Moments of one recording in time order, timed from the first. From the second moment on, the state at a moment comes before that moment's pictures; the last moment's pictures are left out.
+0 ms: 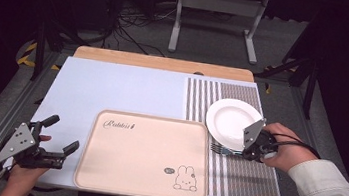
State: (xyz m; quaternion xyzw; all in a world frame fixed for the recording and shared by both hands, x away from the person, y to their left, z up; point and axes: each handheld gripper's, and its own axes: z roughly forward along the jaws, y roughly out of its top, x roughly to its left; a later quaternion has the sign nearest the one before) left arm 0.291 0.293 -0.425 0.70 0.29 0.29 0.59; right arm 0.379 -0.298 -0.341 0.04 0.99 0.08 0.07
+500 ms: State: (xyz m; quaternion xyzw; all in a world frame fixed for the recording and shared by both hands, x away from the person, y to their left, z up) left arm 0.292 0.293 -0.424 0.70 0.29 0.28 0.59; right arm 0.384 -0.252 -0.326 0.01 0.99 0.12 0.07
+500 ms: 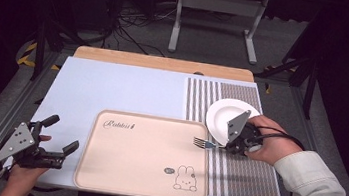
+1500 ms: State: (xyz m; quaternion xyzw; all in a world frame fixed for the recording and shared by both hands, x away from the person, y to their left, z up) left arm 0.291 0.294 -0.423 0.70 0.29 0.28 0.59; right arm 0.388 -0.174 -0.328 0.11 0.97 0.21 0.02
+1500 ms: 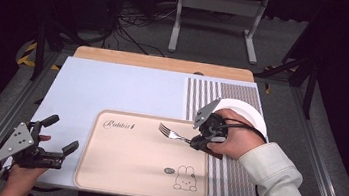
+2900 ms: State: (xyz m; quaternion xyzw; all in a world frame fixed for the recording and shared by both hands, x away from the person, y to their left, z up) left arm 0.291 0.293 -0.423 0.70 0.28 0.28 0.59; right arm 0.371 -0.164 -0.338 0.51 0.82 0.25 0.02
